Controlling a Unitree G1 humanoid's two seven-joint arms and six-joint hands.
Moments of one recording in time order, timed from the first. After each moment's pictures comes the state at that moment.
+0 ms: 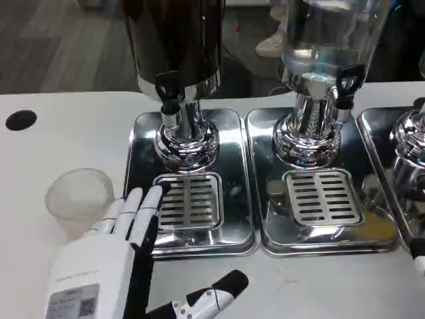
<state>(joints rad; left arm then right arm) 0.86 0.08 -0.29 -0.79 1.21 -0.03 0.10 0.47 -0.43 -0.25 0.04 -0.19 -0.72 0.08</state>
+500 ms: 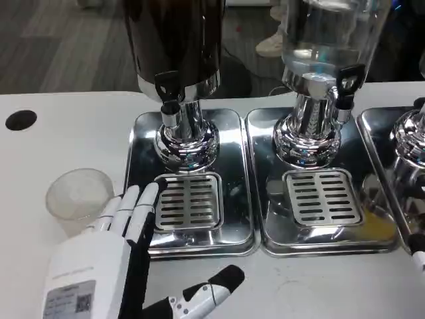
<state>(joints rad) 0.84 0.08 -0.28 -0.79 1.19 -0.01 0.09 0.45 -0.43 -0.25 0.04 -0.19 -0.70 0.08</state>
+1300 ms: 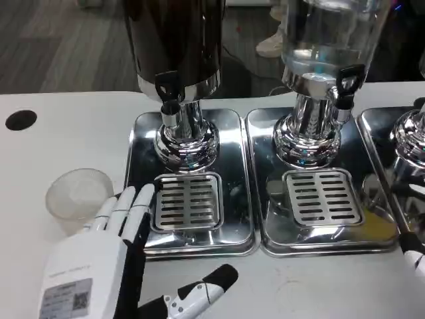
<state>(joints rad) 0.81 0.10 -0.25 -0.77 1.18 0.00 0.08 0.44 -0.46 -0.26 0.00 -0.27 -0.68 0.08</state>
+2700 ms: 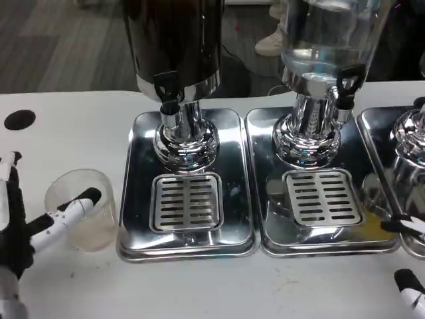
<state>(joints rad) 0.20 0.22 0.04 -0.39 1.17 0.47 -0.15 0.56 -0.45 -0.22 0.04 -0.19 -0.80 0.11</state>
